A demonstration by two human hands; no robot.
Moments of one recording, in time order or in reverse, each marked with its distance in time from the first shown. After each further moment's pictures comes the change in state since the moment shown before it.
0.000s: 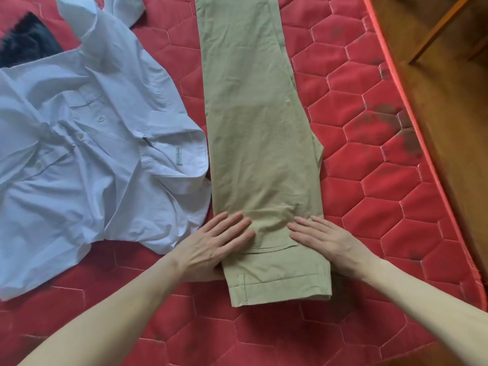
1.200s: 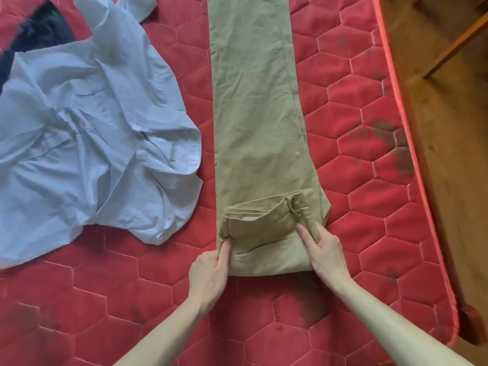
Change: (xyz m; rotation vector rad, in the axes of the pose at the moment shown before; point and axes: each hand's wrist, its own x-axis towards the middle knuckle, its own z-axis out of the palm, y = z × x) left_hand 0.048 0.119 -0.021 -0.930 0.191 -1.380; right_hand -0.001 -0.004 0.002 0.694 0.202 1.110
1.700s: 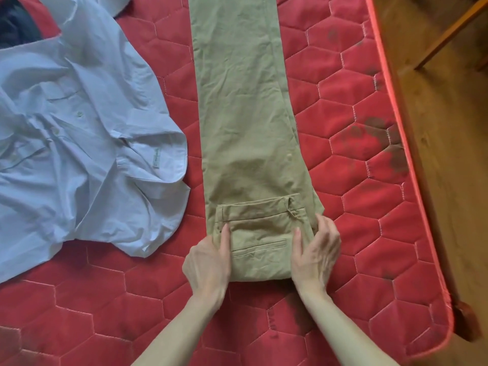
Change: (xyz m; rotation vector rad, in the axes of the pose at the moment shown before) left_hand 0.022 0.044 0.016 0.209 0.362 -0.022; right_hand -0.006 0.000 0.042 -0.329 0.552 -0.148
